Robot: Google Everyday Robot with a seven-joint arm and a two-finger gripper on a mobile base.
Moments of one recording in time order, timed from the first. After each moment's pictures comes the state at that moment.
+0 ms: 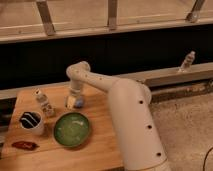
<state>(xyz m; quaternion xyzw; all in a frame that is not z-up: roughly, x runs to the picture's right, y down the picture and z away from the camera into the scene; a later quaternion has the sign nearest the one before) -0.200 0.078 0.935 -0.38 -0.07 0.19 0.90</state>
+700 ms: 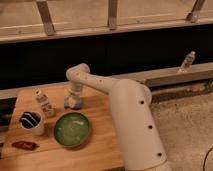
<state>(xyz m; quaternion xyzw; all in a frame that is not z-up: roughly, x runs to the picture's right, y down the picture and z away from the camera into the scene) -0.211 0.083 0.933 -0.37 -0.09 0.17 0.91</state>
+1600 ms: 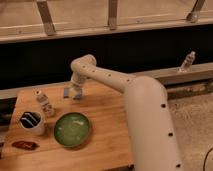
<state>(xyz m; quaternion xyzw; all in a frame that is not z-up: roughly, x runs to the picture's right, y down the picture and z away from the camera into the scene) -0.185 0.010 0.886 -0.31 -0.14 0.19 0.92</state>
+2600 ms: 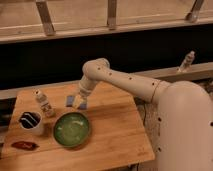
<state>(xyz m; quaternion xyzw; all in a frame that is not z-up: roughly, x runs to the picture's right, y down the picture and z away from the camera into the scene) -0.162 0.069 0.795 -0.38 -0.18 0.21 0.88</state>
